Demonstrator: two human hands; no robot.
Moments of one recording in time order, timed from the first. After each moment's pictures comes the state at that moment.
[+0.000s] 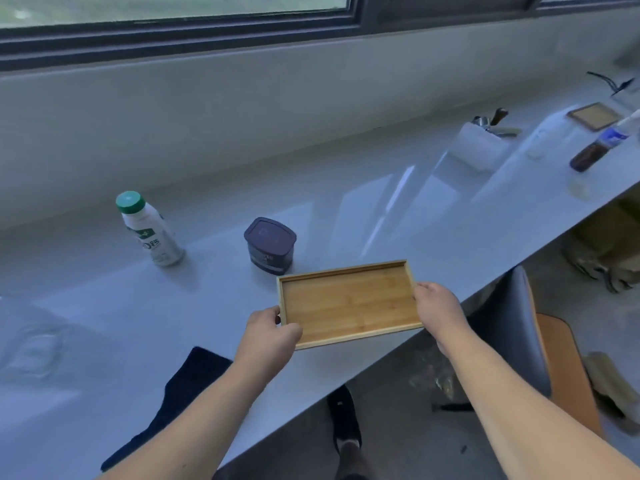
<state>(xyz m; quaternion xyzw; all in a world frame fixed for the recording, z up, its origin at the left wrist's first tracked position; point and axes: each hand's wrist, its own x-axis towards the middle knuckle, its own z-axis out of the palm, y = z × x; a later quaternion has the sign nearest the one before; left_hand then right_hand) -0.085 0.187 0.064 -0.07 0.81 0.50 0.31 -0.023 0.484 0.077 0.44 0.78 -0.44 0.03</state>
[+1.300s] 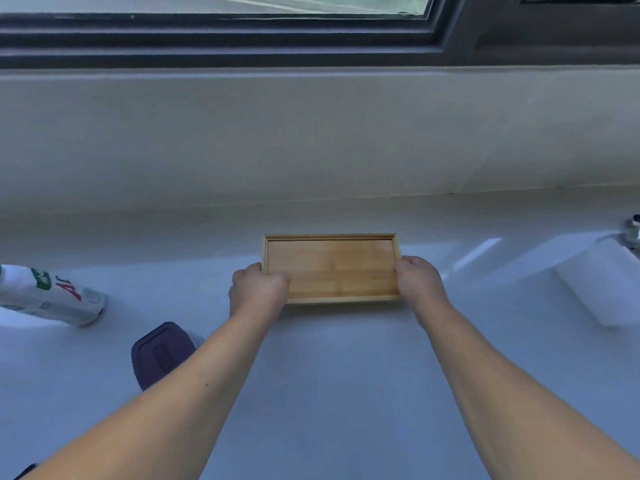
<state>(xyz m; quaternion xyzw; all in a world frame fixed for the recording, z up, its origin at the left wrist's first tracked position) -0.390 0.410 0.039 -0.36 0.80 0.45 0.15 -0.426 0.672 0.016 0.25 0.85 -0.45 0.11</state>
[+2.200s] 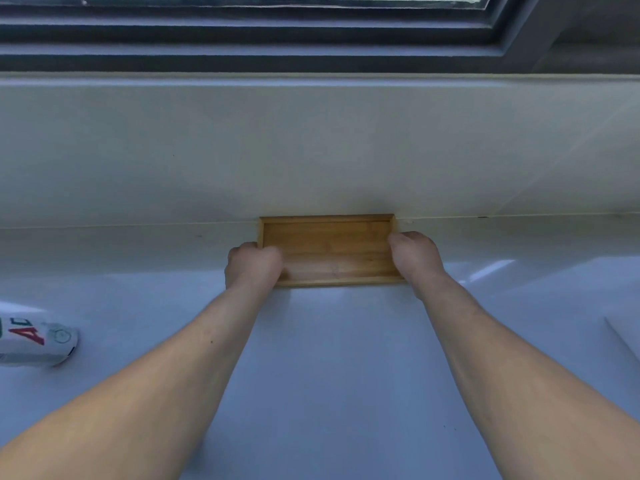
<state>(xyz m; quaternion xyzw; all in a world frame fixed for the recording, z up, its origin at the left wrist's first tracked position) -0.517 0.389 0.020 -0.42 0.78 0.44 0.17 -0.564 0.643 0.007 0.22 0.87 -0.42 0.15</state>
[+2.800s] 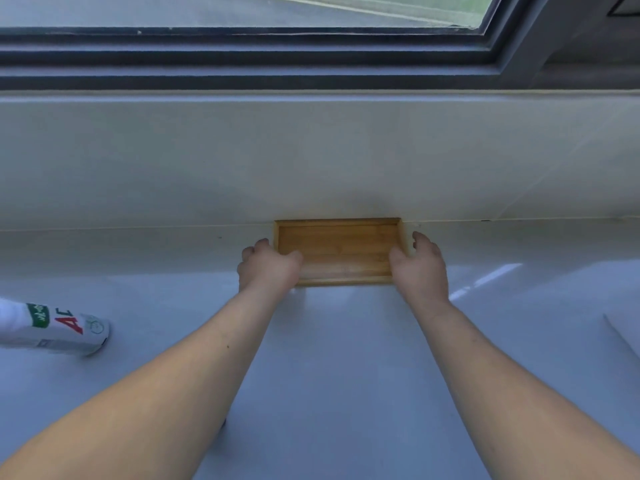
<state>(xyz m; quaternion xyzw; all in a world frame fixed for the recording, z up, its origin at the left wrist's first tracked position) -0.493 0.387 0.044 -0.35 0.84 0.38 0.16 -0.512 0.623 0.022 0.22 0.89 -0.39 0.07</state>
